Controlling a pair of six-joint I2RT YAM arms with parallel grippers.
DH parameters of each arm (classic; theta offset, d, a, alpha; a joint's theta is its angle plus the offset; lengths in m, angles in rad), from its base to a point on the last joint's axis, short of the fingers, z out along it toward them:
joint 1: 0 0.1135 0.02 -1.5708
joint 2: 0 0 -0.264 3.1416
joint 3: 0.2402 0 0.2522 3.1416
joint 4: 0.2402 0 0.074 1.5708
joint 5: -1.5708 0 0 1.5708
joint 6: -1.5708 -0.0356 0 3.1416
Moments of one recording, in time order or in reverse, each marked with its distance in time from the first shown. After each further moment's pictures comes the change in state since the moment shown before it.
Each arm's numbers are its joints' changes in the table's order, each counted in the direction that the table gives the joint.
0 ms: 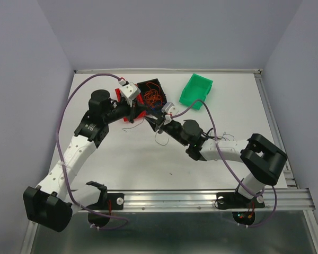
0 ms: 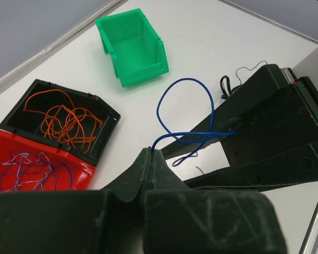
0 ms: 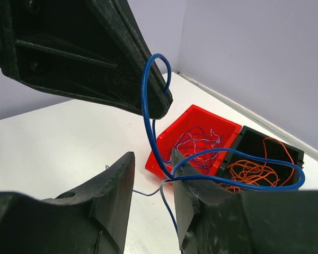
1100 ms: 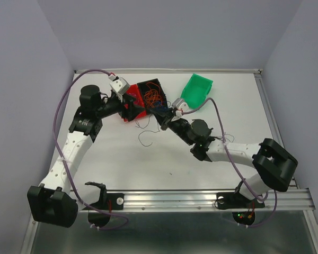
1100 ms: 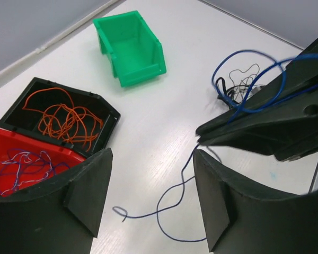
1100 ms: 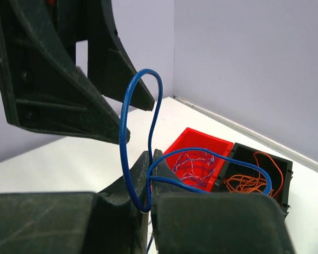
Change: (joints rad) left arm 0.143 0.051 0.036 0.006 -0.193 0.009; right arm -0.006 -0.091 -0.023 -0.019 -0.050 -0.065
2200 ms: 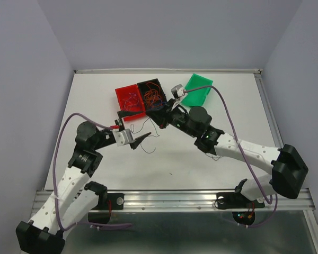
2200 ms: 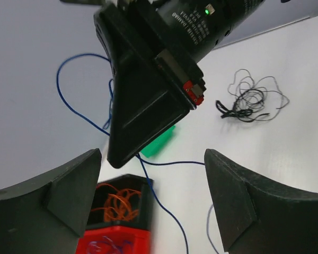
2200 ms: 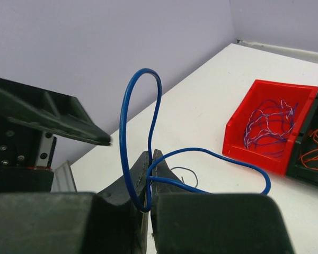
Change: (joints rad) left arm -0.163 -0.394 -0.390 -0.352 -0.076 -0.354; right arm -0.019 -0.135 0.178 0.510 0.154 -0.416
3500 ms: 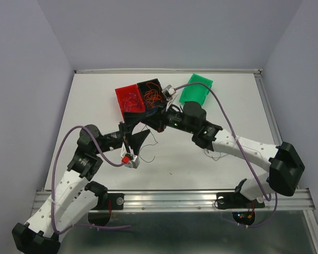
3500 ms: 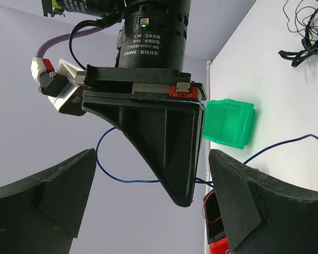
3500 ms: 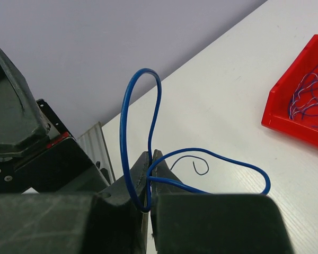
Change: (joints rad) left arm -0.080 -0.076 -0.025 0.097 0.004 -0.818; right arm -0.008 0.044 0.095 0.172 0.211 -0.087
